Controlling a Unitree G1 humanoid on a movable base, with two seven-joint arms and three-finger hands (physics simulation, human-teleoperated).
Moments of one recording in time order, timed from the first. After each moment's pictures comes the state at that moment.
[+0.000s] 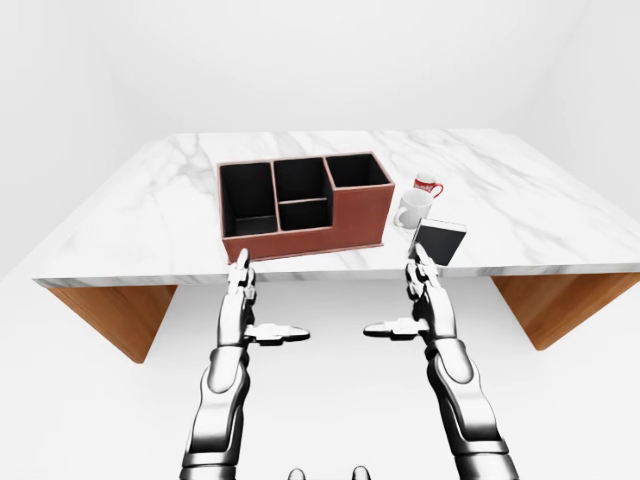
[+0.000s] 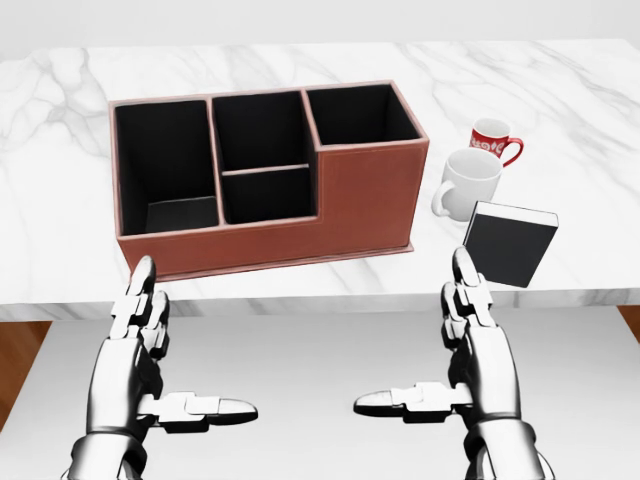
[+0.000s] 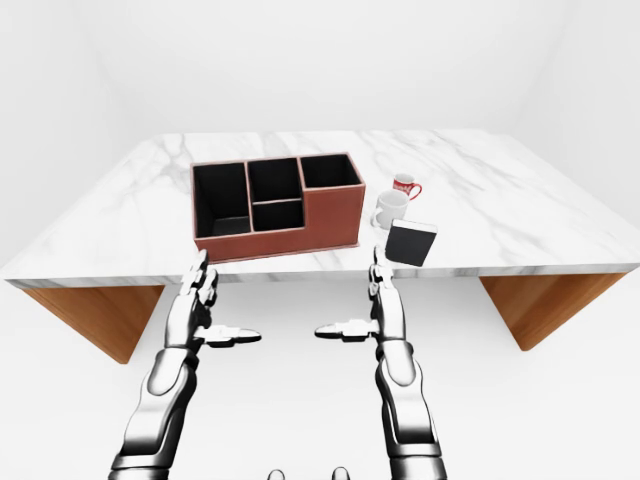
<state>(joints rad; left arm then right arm) 0.00 0.01 0.01 0.00 -0.01 0.00 -0.02 0.00 -0.01 -0.02 0.00 0.02 0.01 0.01</state>
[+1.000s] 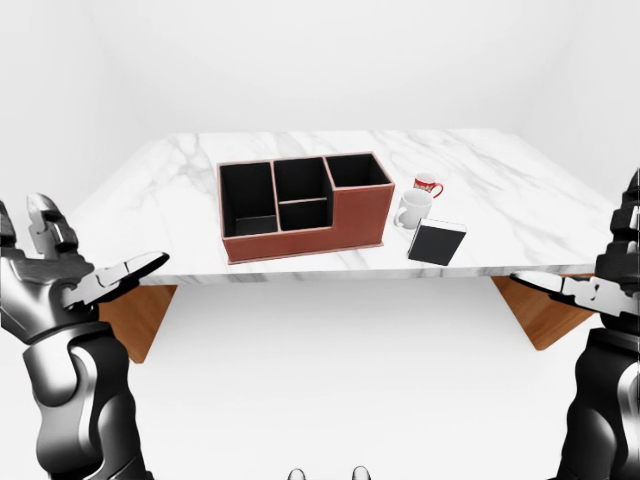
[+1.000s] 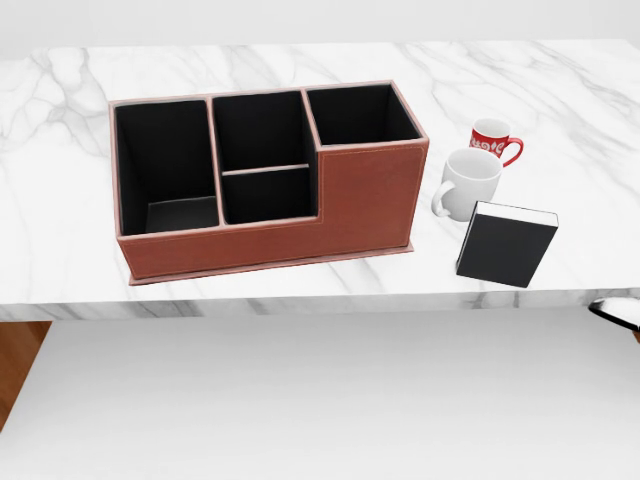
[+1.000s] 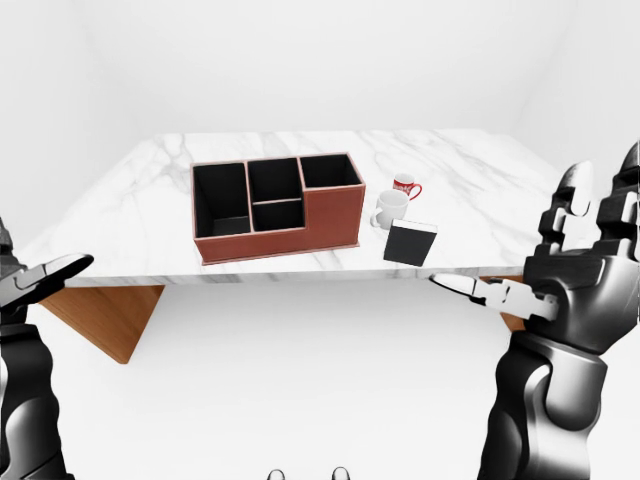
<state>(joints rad) -0.11 0.21 0.46 -0.48 -0.43 0.09 0.22 -0.03 -0.16 -0.49 -0.68 0.33 0.09 -0.05</state>
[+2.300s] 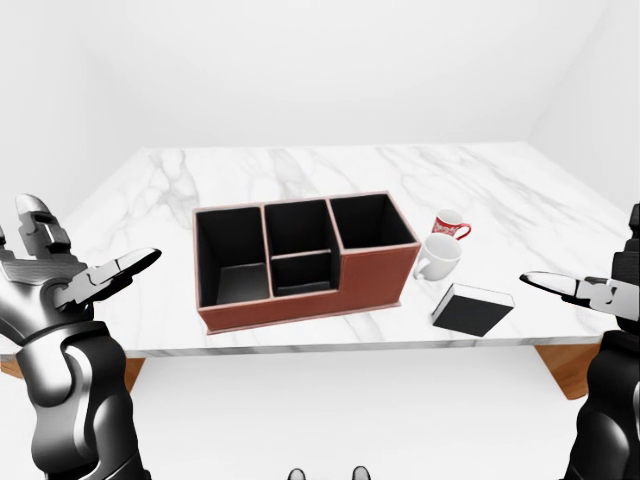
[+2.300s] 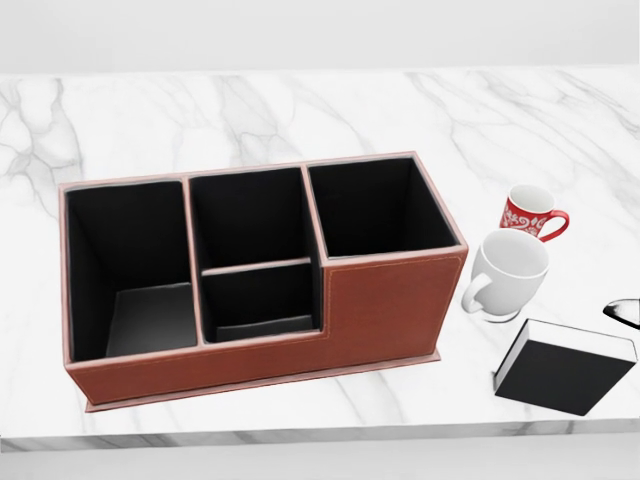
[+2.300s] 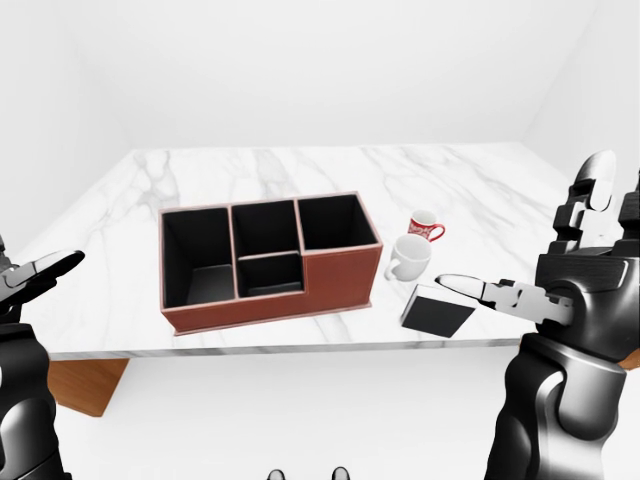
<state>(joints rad) -0.12 0.22 0.48 -0.48 -0.46 0.09 0.26 -0.03 -0.18 -0.52 -0.73 0.35 0.09 -0.04</state>
